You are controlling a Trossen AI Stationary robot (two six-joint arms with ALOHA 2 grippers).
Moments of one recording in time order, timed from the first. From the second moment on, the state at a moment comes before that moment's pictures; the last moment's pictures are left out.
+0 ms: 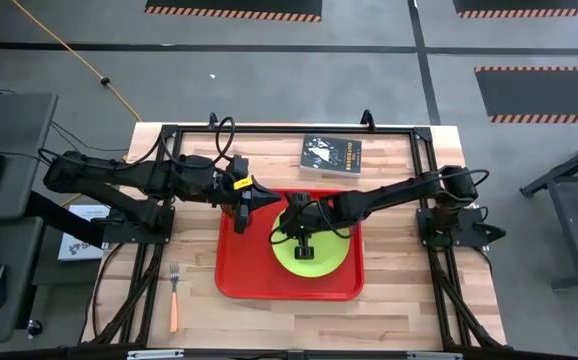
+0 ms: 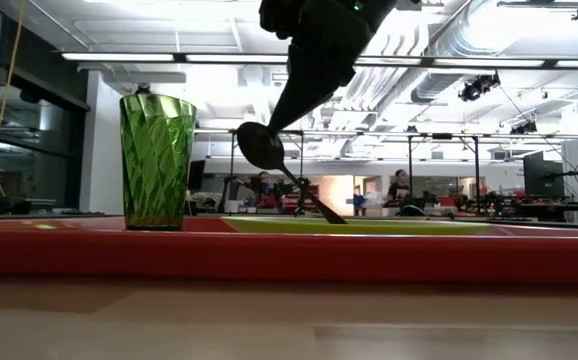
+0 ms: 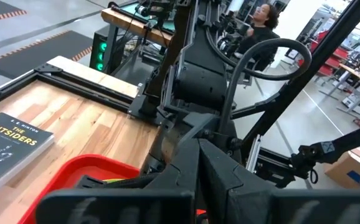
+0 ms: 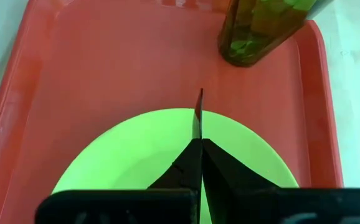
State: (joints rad) left arm -0.14 1.21 1.18 -0.18 -0.14 -0.41; right arm 0.14 1.86 1.42 -0.49 0.12 0.00
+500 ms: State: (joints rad) left arm -0.19 1.14 1.18 -0.54 -0.04 -0.52; right arm 0.14 1.86 1.42 -0.49 0.11 0.00
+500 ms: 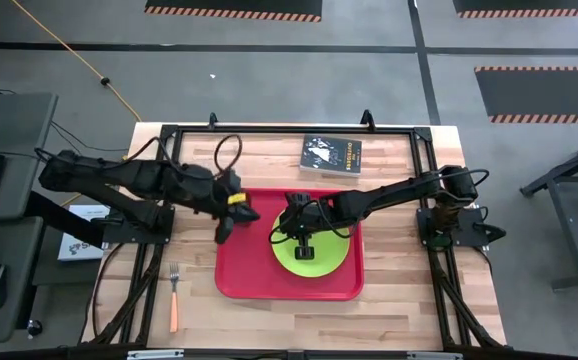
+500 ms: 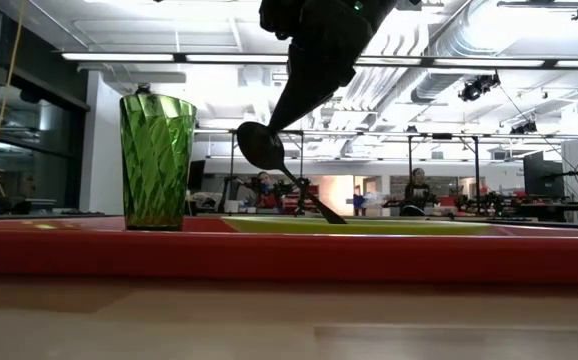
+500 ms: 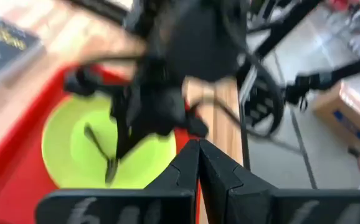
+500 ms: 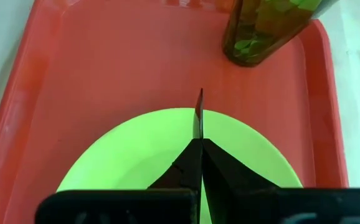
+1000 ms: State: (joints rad) left arm -0.40 1.31 1.12 -0.61 -0.24 -0.54; right arm 0.14 1.86 1.42 -0.49 0.10 0.00
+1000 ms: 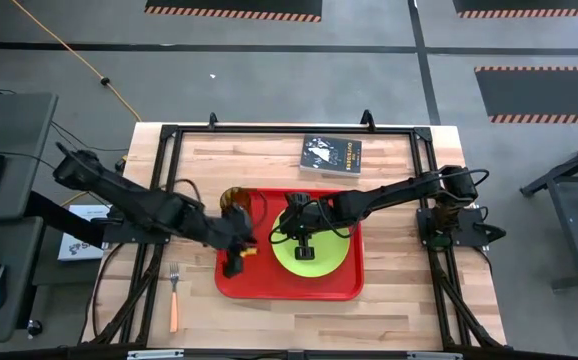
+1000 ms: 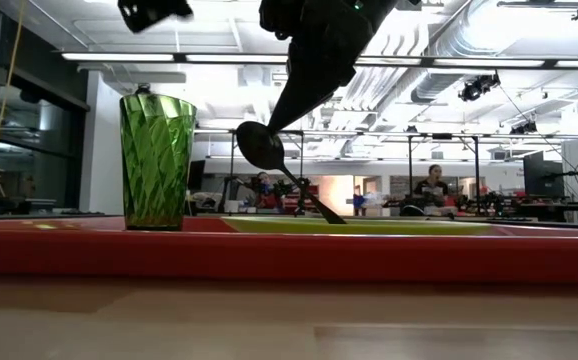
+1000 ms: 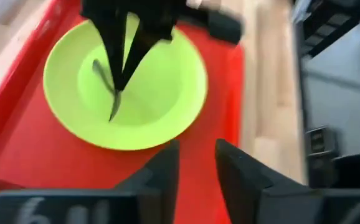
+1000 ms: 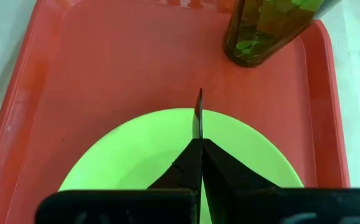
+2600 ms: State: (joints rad) left arm -0.37 1.66 1.12 -0.50 -0.50 -0.17; right arm 0.14 1.86 1.42 -0.46 0.07 0.00
